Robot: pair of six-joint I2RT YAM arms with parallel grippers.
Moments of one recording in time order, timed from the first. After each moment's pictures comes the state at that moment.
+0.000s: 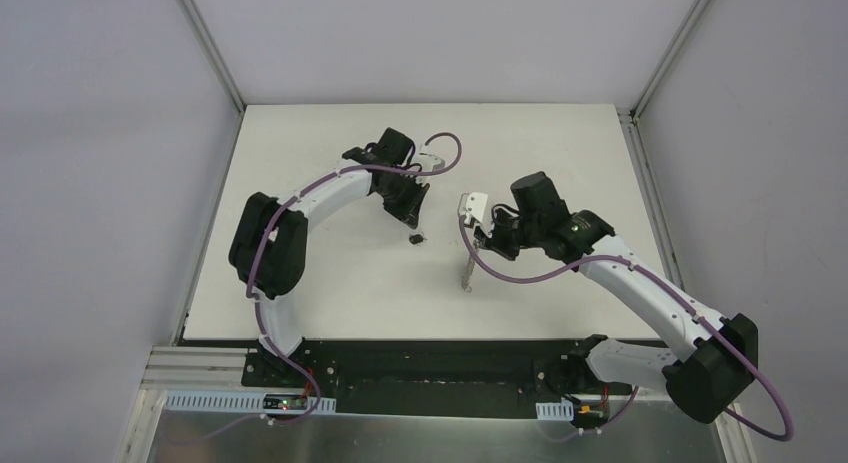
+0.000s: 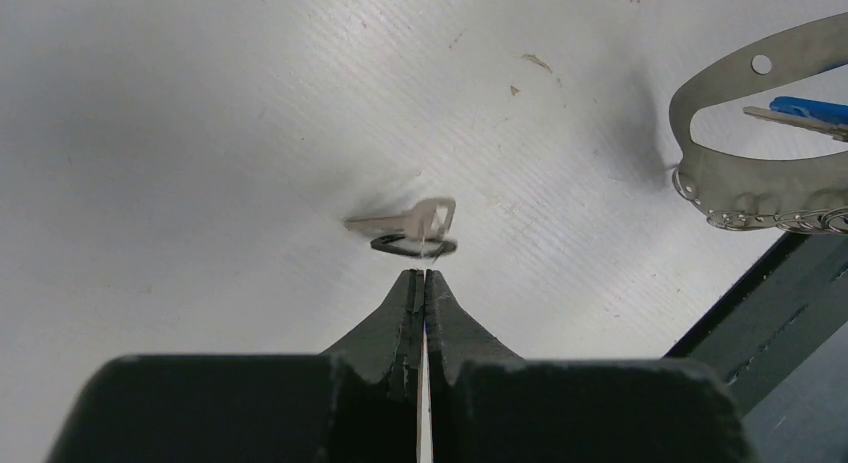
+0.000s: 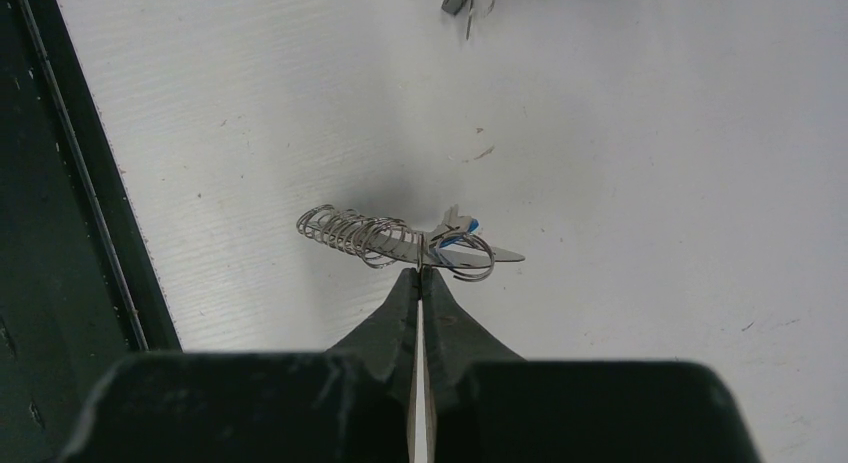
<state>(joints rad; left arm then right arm) -0.52 1.86 1.43 -0.68 0.38 0.11 0.65 1.16 0.99 -0.65 -0.38 -0.63</state>
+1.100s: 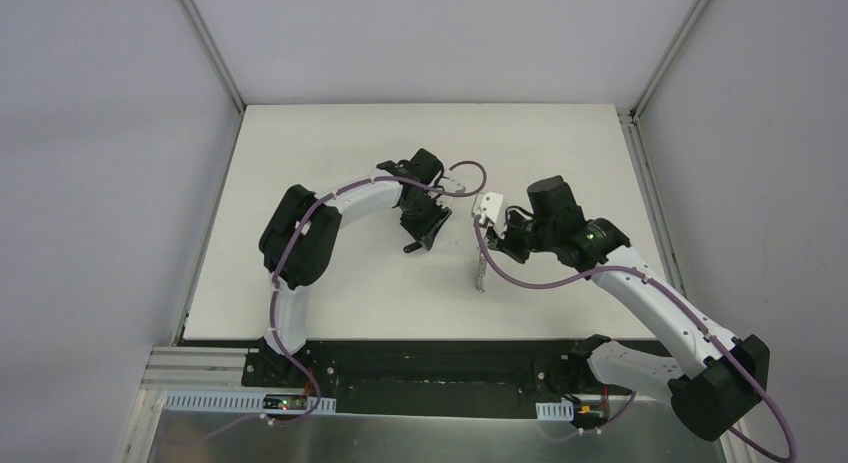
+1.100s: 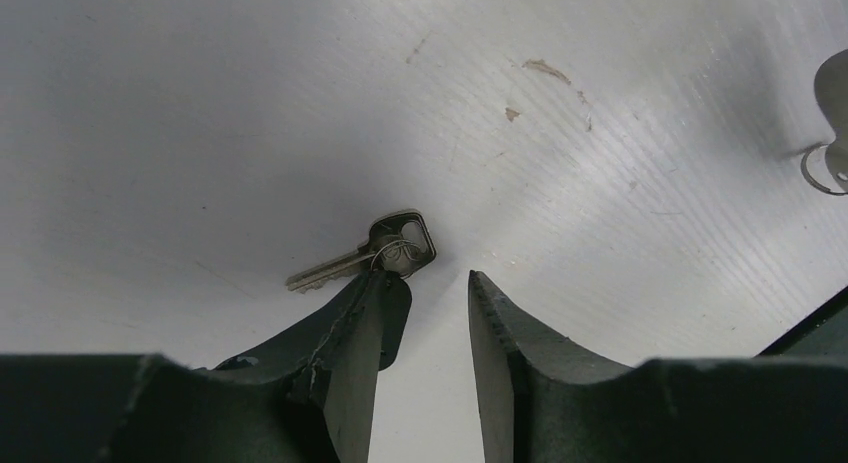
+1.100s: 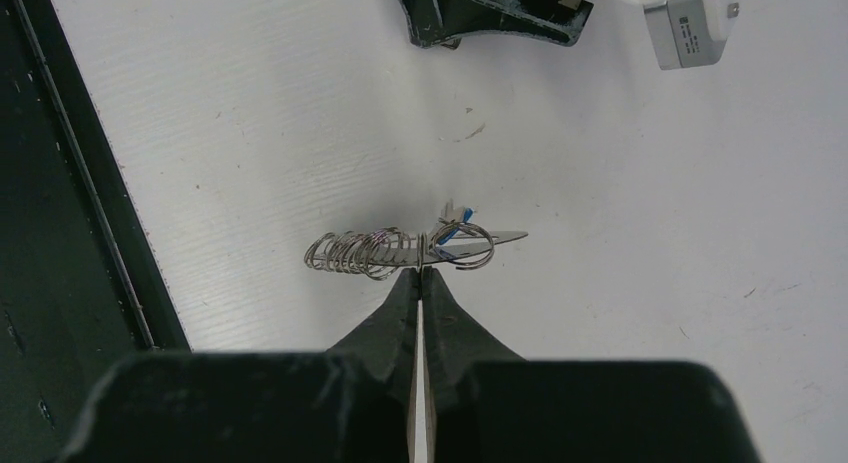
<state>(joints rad) -0.65 2.02 1.47 -0.69 0.30 0.12 0.59 1.08 0.94 -0.65 -0.40 -0.61</state>
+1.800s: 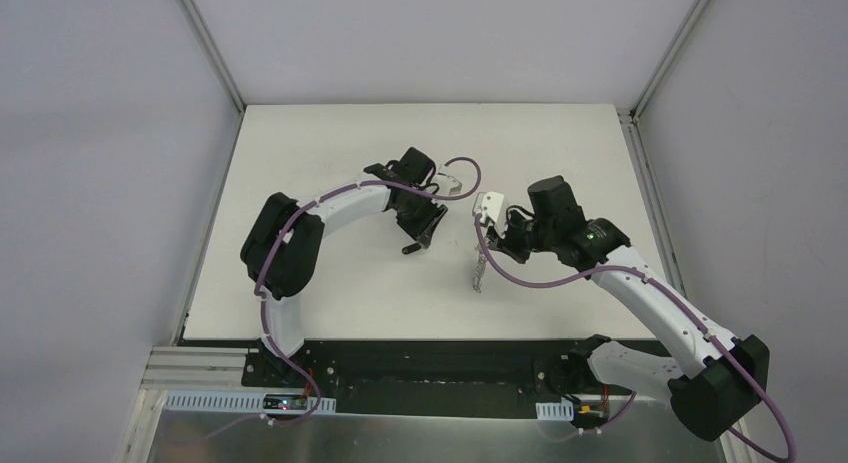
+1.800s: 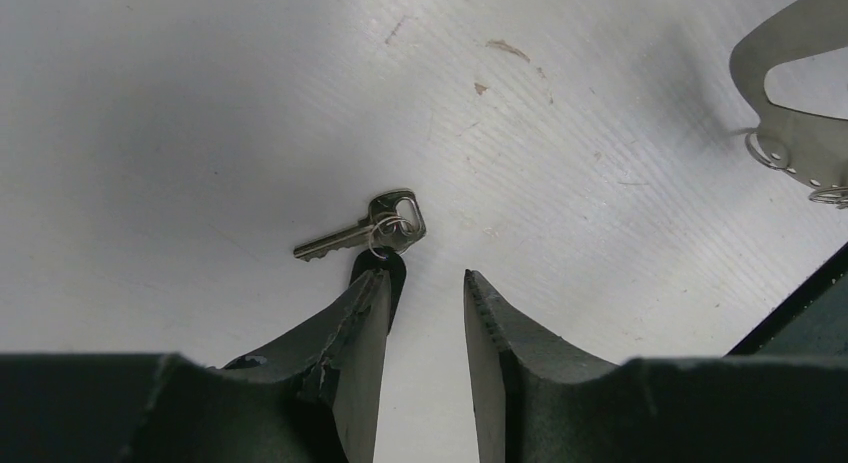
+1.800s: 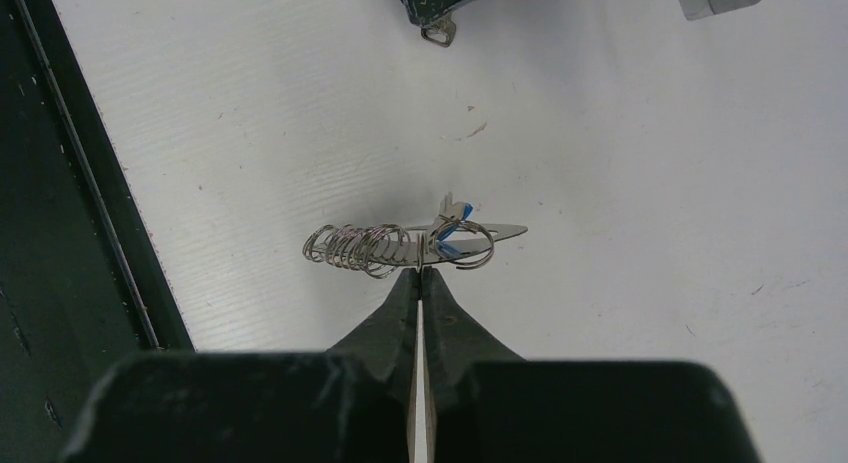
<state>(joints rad) -0.63 1.90 1.38 -0.62 0.31 0.14 0.58 1.08 0.93 -0.65 -0.41 -0.60</state>
